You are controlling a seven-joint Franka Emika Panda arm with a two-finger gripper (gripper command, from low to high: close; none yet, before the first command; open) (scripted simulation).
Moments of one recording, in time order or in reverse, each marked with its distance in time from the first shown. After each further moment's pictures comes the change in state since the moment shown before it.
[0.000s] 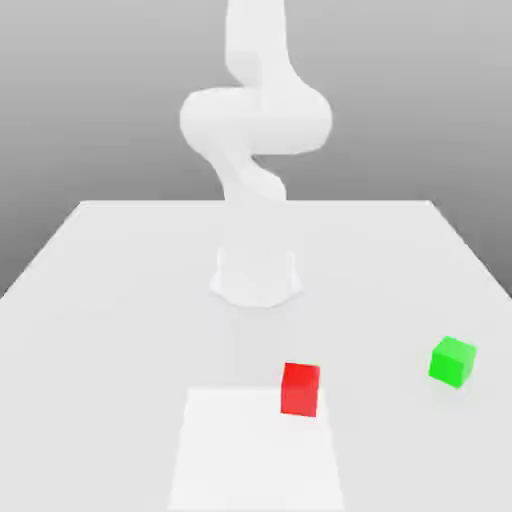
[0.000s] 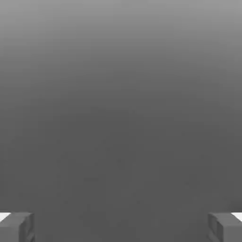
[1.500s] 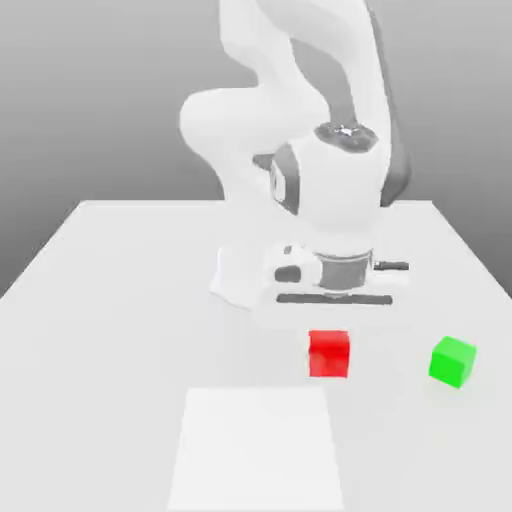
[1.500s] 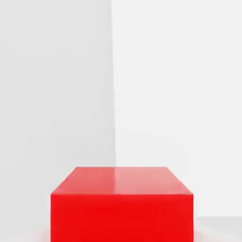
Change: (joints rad) arm 0.268 0.639 0.172 -0.491 0.018 0.410 0.175
